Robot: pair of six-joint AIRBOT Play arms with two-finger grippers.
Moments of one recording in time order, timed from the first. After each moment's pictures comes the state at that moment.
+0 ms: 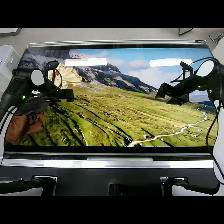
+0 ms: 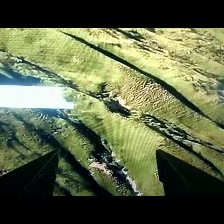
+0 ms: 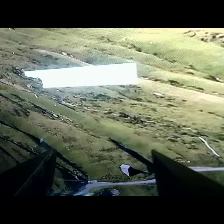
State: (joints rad) left arm -0.25 -1.47 1.51 1.54 -1.32 -1.80; right arm -0.06 -1.47 1.52 -1.24 1.44 1.71
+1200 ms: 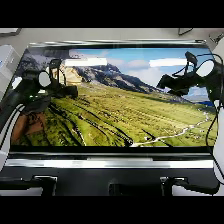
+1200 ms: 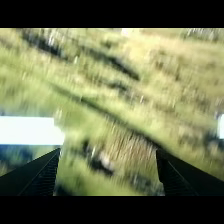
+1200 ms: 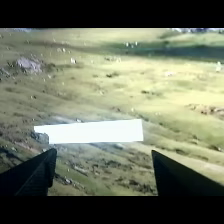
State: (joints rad) left arm -0.25 -1.55 1.51 1.54 -1.08 -1.81; right arm -0.06 -1.47 1.52 -1.24 1.17 1.71
